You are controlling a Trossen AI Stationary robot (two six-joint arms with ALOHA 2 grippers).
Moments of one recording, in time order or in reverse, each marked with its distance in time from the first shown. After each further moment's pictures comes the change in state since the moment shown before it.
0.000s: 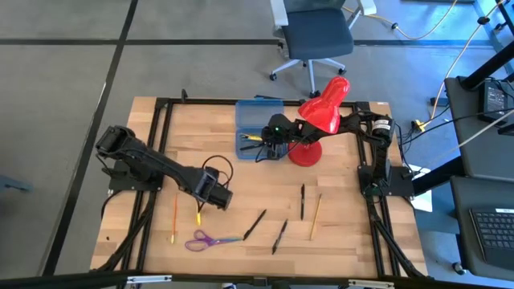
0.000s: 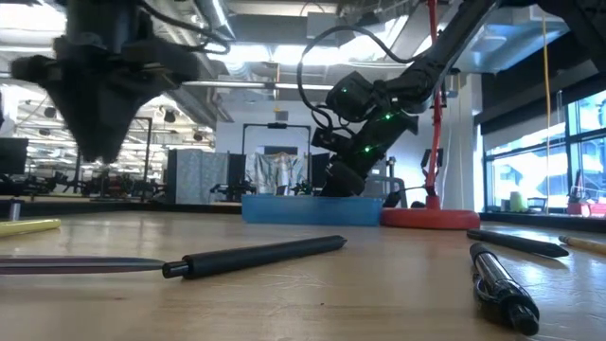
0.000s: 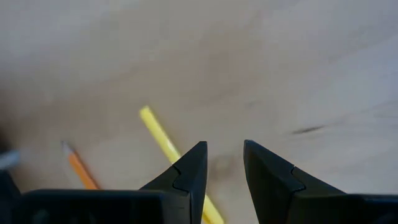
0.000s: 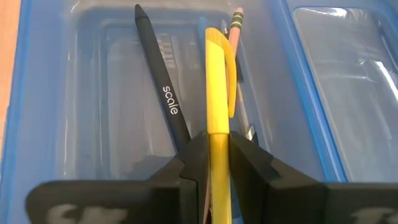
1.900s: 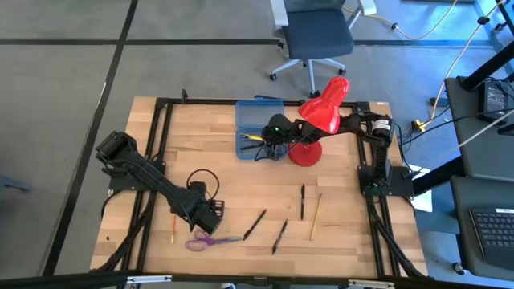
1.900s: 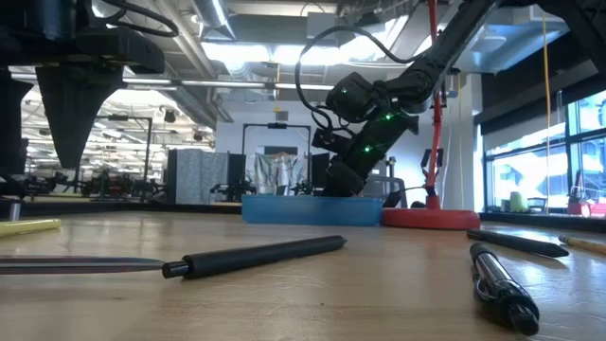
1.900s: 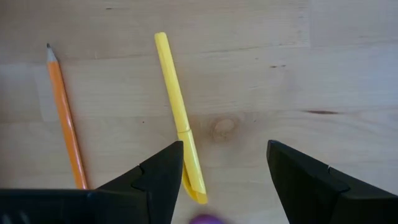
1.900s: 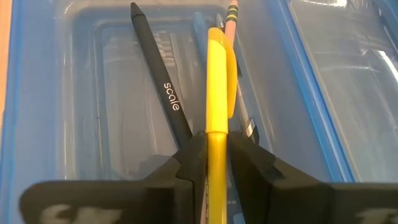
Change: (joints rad) left arm -0.215 0.041 0.000 0.003 -0.079 -0.527; right arm 0.000 0.000 0.000 -0.011 0.002 0.043
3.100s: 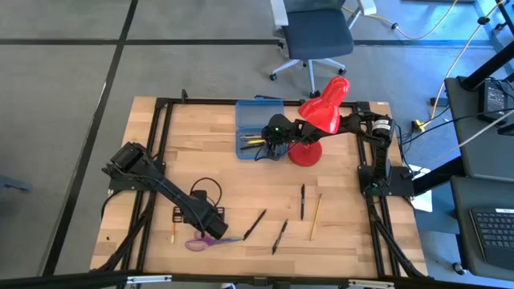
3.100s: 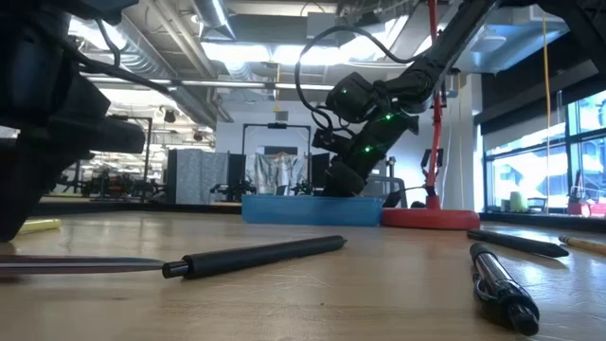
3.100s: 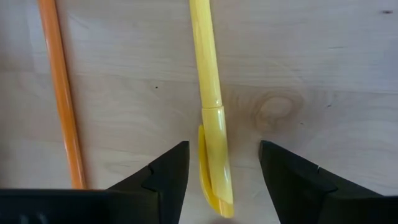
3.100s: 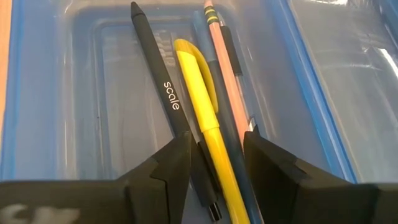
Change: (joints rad) left arm 0.000 0.195 0.004 0.062 0.167 -0.079; right arm 0.000 0.000 0.000 -0.006 0.000 0.007
